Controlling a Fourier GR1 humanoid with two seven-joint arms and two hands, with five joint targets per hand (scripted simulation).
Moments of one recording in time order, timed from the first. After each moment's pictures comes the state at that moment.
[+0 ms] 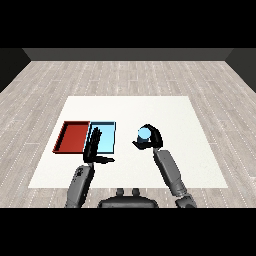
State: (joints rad) left arm -0.08 0.00 -0.10 -1.46 0.11 -0.03 -0.38; right arm -0.40 -0.01 0.13 -1.19 -0.12 -0.08 -0.31
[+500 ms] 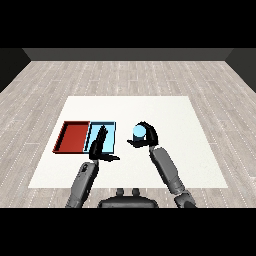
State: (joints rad) left arm -0.15 0.00 -0.16 -1.39 0.12 0.01 -0.35; right arm -0.45 0.00 0.20 -1.21 -0.14 -0.15 -0.30
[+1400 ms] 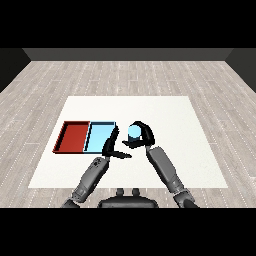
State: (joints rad) left arm -0.33 0.00 -0.35 -1.13 0.22 0.20 -0.39; right arm -0.48 0.00 0.28 -1.24 -0.17 -0.18 -0.29
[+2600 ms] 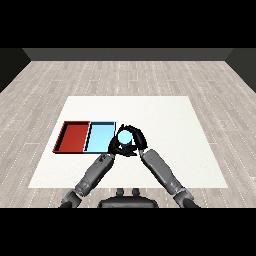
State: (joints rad) left arm -0.45 0.00 -0.46 -1.03 0.34 0.26 -0.39; right arm -0.49 0.00 0.45 -1.27 -0.20 -0.26 -0.28
